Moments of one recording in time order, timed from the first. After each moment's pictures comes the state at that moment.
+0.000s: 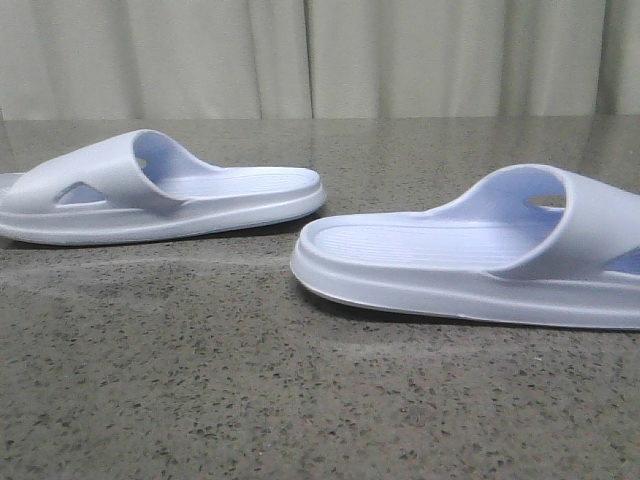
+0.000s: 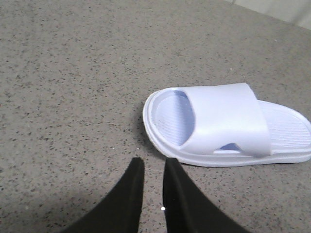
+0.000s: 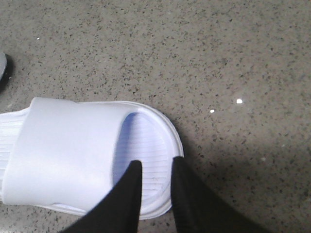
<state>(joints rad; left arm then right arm) -0.03 0.63 -0.49 -0.56 0.51 0.25 -0.03 0.69 -0.54 0.48 0.69 -0.29</state>
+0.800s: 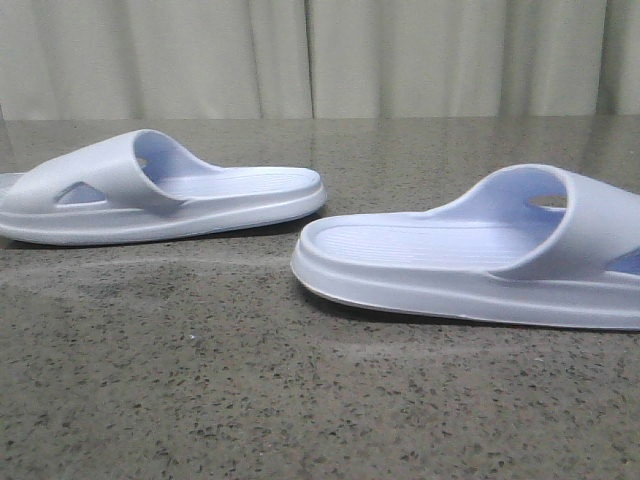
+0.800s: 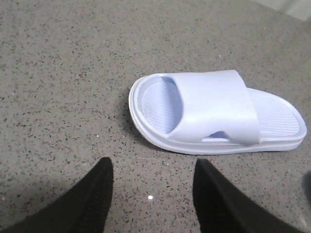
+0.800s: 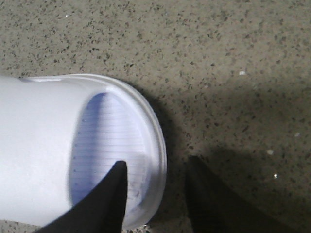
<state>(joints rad) -0.03 0.68 -0.49 -0.63 0.54 0.29 -0.03 0.91 -0.57 0.46 0.69 -0.31</state>
